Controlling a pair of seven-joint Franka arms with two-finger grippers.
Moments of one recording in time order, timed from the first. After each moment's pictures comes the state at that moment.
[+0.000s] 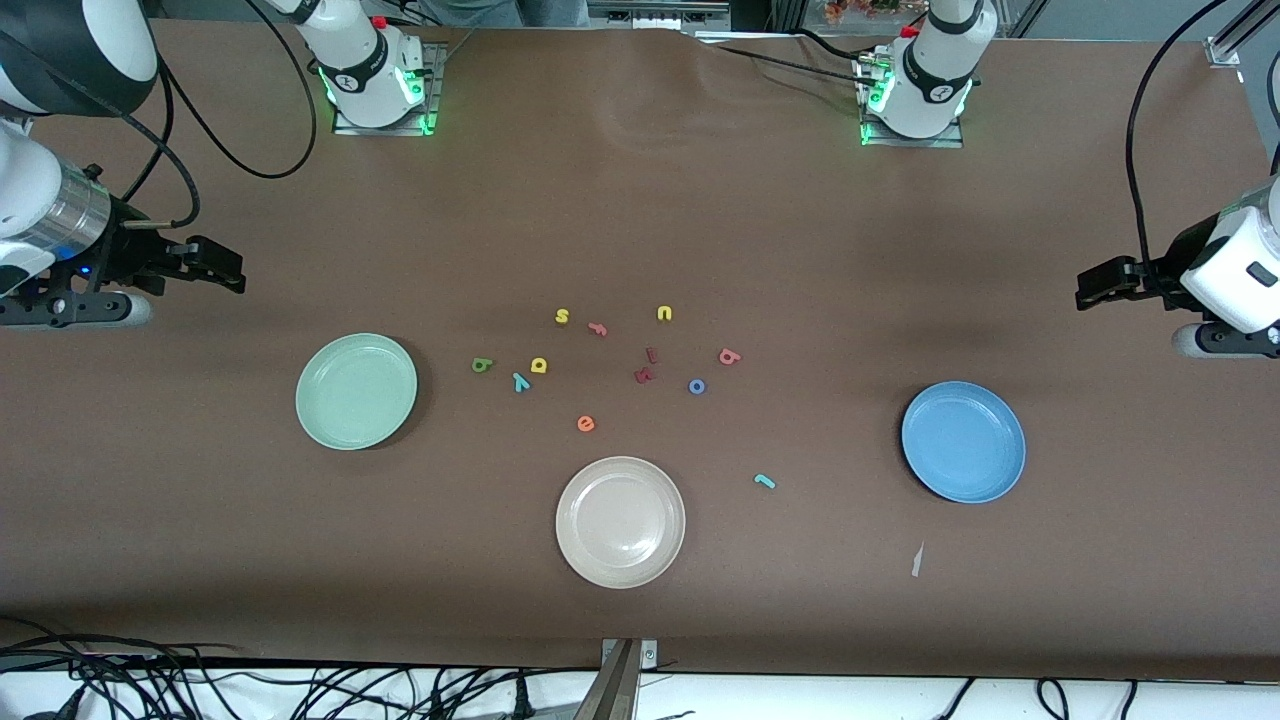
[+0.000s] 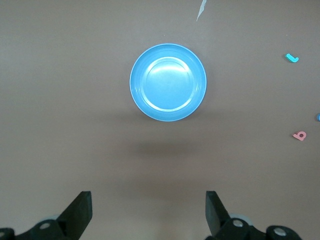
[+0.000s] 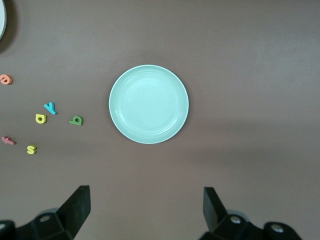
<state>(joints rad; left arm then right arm) -0.07 0.20 0.08 -1.43 0.02 1.51 0.00 0.06 0.10 -0.01 -1.65 0.00 1.68 0.01</state>
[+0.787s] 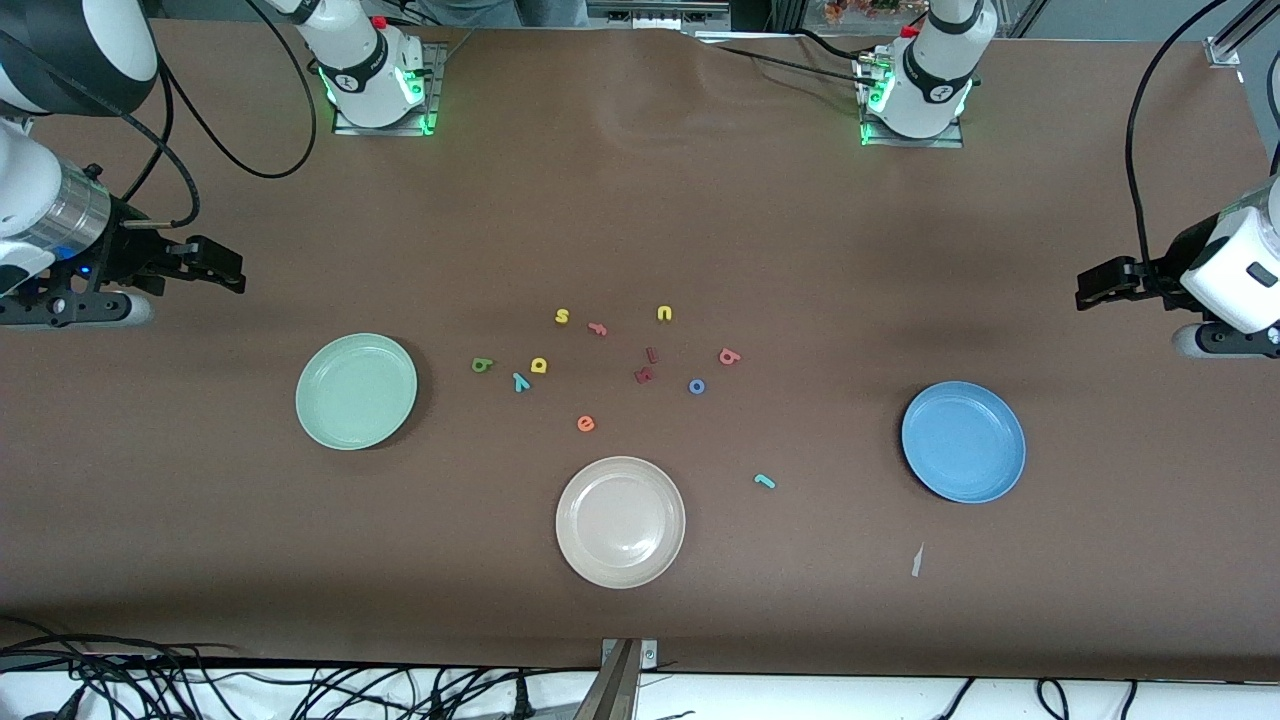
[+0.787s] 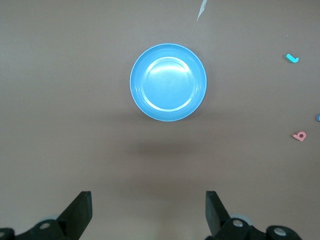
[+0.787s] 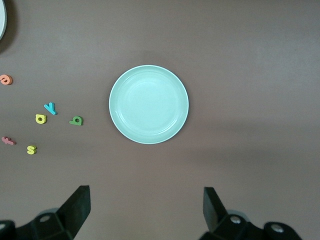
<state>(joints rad) -0.07 0.20 0.08 -1.43 0.02 1.51 0.00 0.06 0.09 -0.01 -1.65 0.00 1.68 0.01</state>
